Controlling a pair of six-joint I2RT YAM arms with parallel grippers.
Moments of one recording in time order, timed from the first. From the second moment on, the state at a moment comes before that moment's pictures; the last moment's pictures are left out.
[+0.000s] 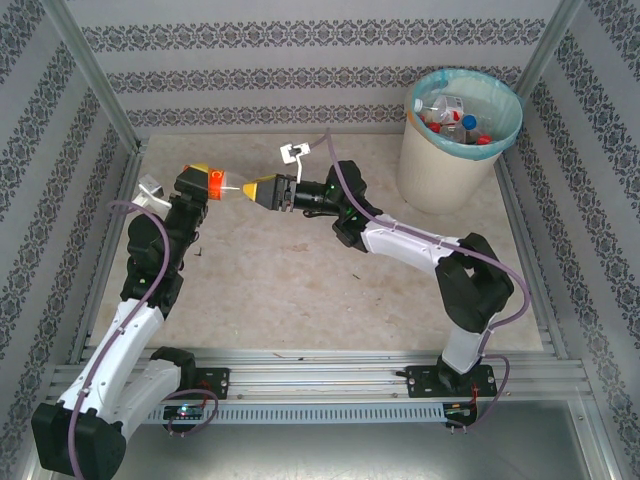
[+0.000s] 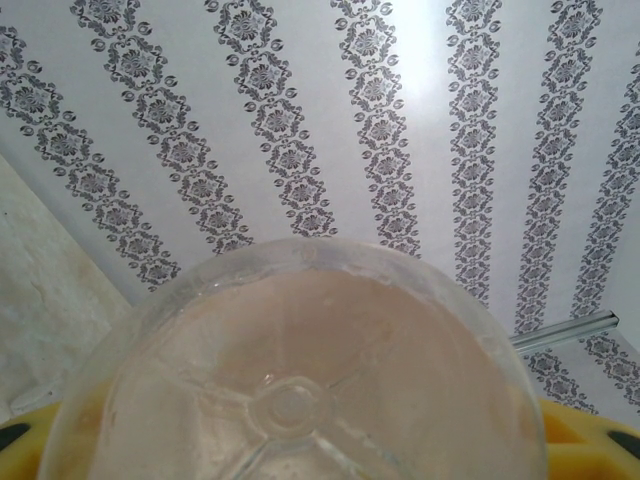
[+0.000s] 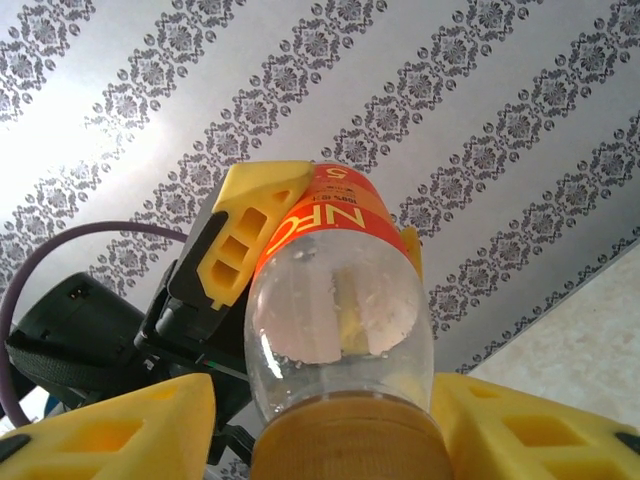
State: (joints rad) left arm -0.15 0.84 0.66 0.31 0.05 -1.29; right arm 0.72 1.79 1.27 0.74 -0.74 0.95
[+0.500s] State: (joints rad) left arm -0.15 0.83 0.65 0.33 0.01 -1.30; right arm 0.72 1.81 1.28 0.75 -0.75 1.00
